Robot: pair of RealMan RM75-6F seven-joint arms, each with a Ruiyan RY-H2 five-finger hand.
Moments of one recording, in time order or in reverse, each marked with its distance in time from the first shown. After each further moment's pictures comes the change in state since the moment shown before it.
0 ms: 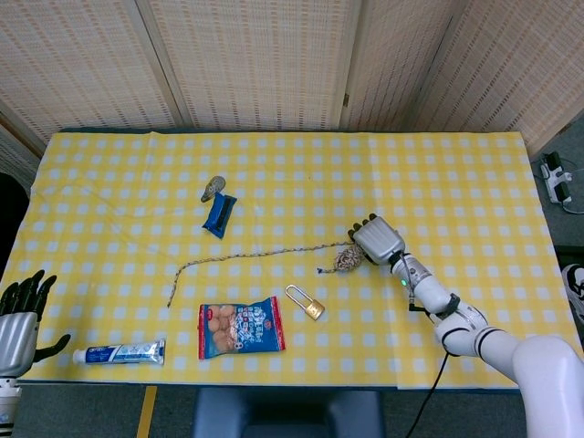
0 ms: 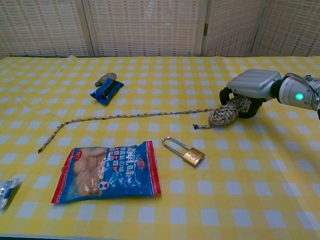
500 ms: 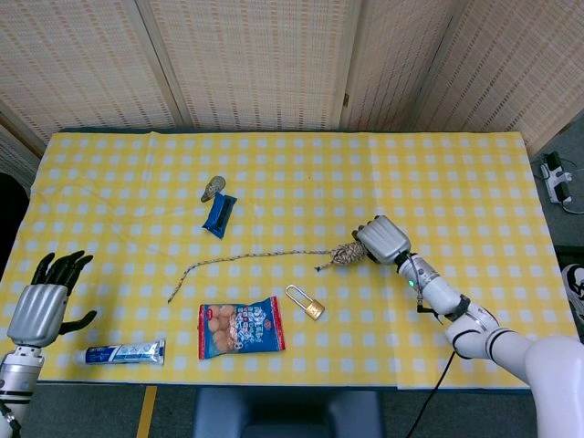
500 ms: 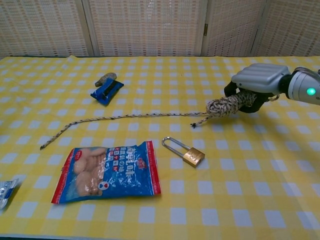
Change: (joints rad) left arm -0.142 0.002 -0.052 0.019 0.053 -0.123 -0.063; right arm -0.015 0.055 -0.022 -0.052 -0.040 0.074 0.080
